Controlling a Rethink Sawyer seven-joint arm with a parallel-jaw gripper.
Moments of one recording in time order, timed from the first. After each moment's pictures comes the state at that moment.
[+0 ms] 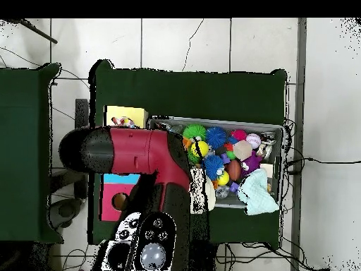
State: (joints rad) arm 0.16 -0.71 -0.26 1.44 0.07 0.78 1.59
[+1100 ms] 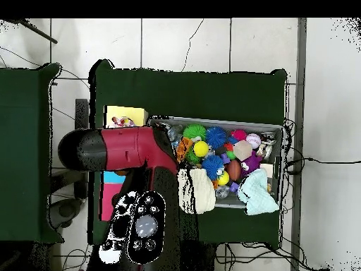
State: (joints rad) arm 0.15 -0.66 -0.15 1.44 -0.03 0.73 1.59
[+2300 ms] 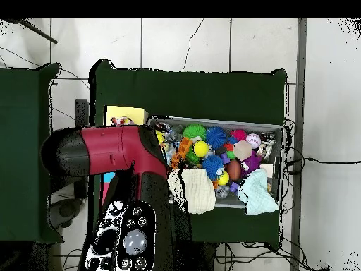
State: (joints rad) arm 0.15 -0.73 -0.11 1.44 -0.04 0.73 1.59
